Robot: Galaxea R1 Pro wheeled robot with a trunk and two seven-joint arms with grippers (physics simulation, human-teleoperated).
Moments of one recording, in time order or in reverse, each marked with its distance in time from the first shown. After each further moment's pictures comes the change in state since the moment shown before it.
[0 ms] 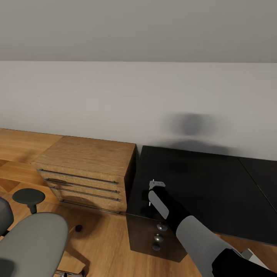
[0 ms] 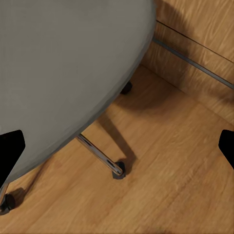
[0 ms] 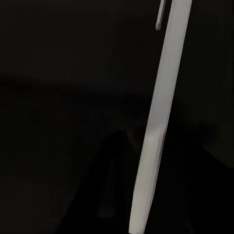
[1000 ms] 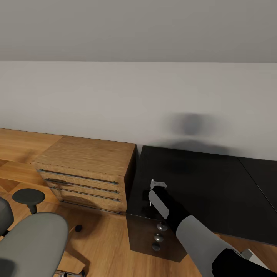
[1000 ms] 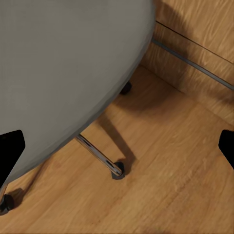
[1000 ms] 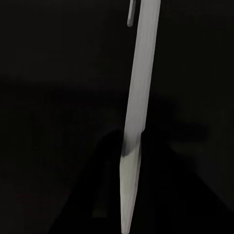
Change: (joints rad) left arm 0.000 0.000 0.000 -0.001 0.002 -0.001 -0.003; right arm 0.000 0.000 0.000 0.000 -0.013 0.003 -0.056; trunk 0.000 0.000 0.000
